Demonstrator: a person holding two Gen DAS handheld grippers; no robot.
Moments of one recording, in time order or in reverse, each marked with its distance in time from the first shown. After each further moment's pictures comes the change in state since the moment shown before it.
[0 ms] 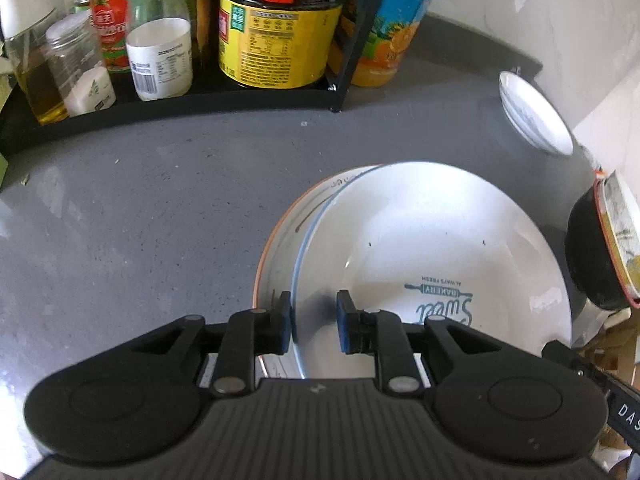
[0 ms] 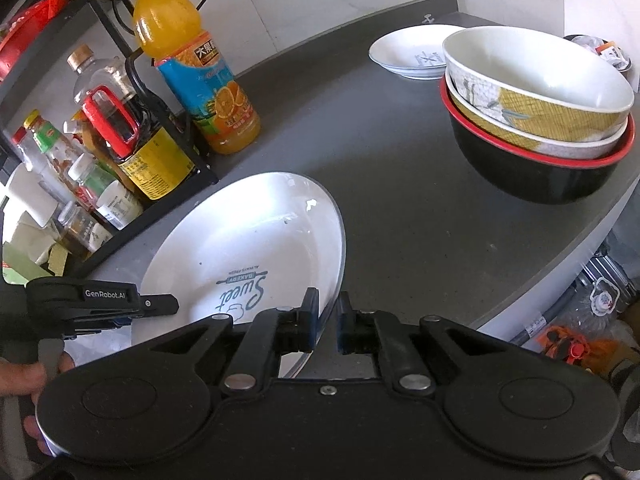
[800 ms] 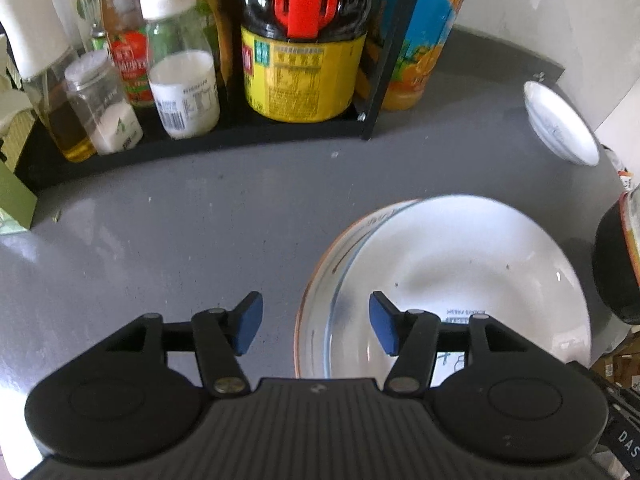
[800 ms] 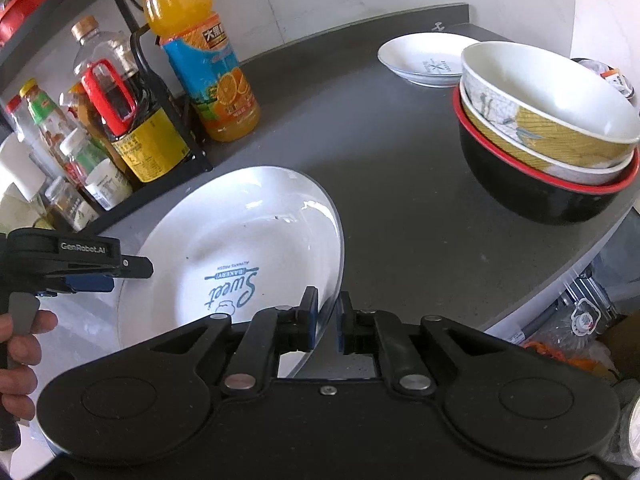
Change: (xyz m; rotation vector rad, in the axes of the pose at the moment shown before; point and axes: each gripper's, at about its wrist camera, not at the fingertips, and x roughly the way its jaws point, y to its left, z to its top) left arm -0.002 0.009 0.018 0.019 -0.030 0.103; right arm 0.007 0.012 -0.001 -0.087 0.010 -0.059
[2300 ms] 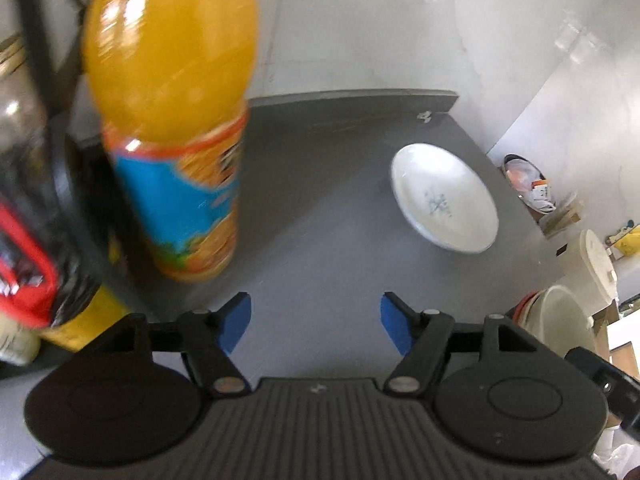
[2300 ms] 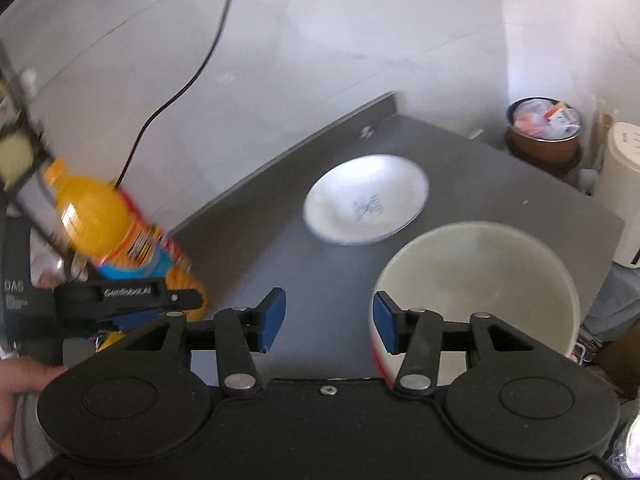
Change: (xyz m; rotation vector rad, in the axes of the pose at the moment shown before) left arm 0.019 -0.134 0.140 0.197 -0.062 -0.264; right arm -0.040 -0.058 0.130 0.231 -0.228 -0.093
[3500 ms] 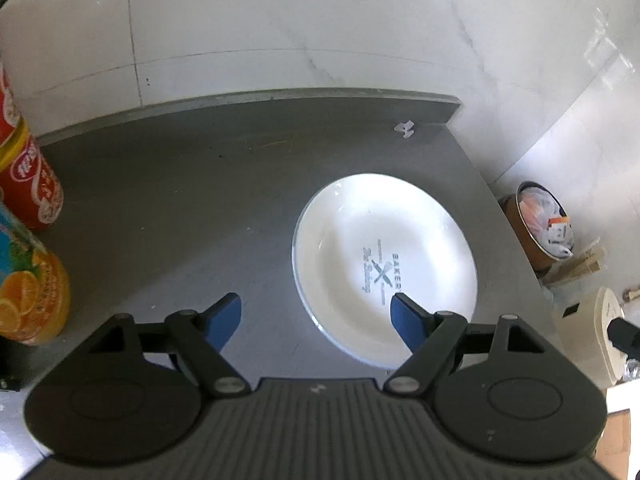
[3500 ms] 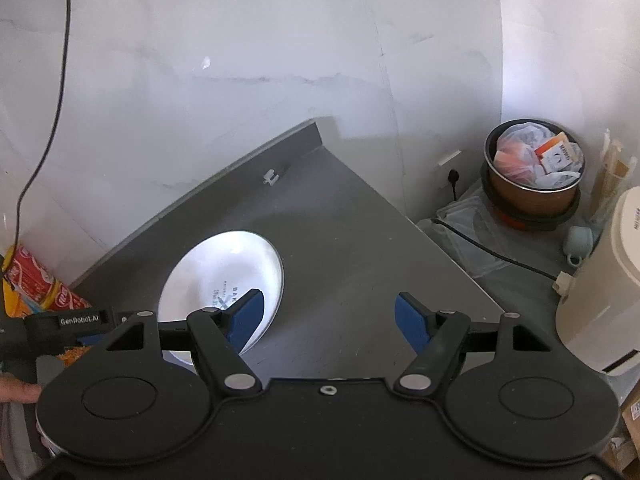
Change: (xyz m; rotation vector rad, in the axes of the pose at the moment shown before) left arm 0.121 -0.110 0.075 -0.114 0.021 0.061; right arm 0.112 -0.165 0.144 -0.081 0.108 0.022
